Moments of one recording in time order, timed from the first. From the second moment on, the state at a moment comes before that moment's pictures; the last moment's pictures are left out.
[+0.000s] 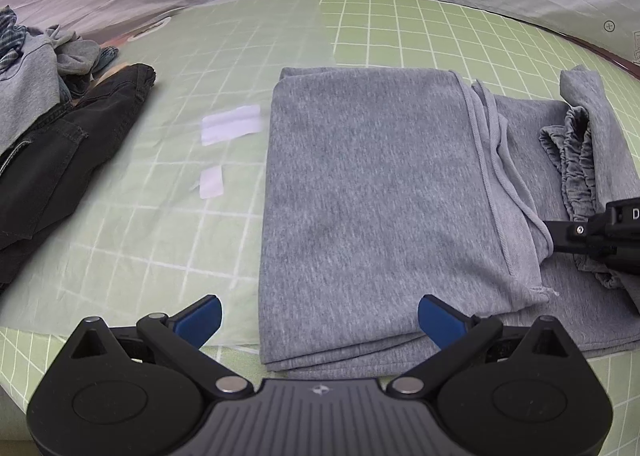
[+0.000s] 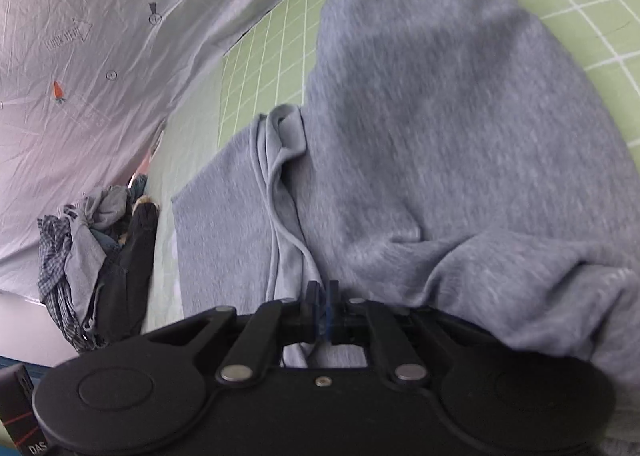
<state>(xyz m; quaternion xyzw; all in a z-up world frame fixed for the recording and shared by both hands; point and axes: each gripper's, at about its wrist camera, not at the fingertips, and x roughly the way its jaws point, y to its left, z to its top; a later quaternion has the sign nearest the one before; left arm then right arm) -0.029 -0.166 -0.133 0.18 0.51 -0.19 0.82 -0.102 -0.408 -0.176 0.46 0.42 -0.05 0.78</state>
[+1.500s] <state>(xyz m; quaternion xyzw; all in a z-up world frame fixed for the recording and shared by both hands) -0.053 -0.385 -0.116 0.16 0.50 -0.40 0.75 -0.270 -0.567 -0.148 0.39 0.41 -0.37 0.73</state>
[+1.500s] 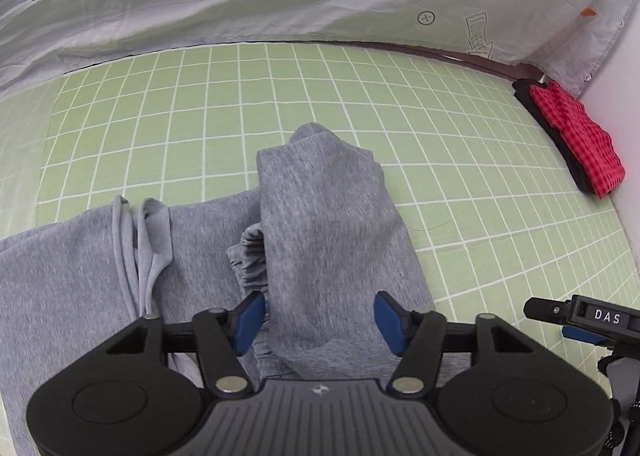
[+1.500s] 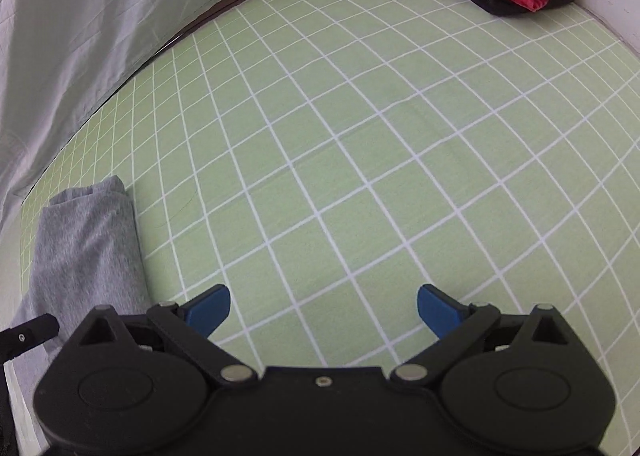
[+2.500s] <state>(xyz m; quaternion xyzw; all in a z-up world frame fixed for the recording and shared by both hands) 0.041 -0.187 -0.048 0.13 0.45 -0.30 0.83 -0.210 -0.482 -0.155 0.37 0.44 -0.33 0.74</state>
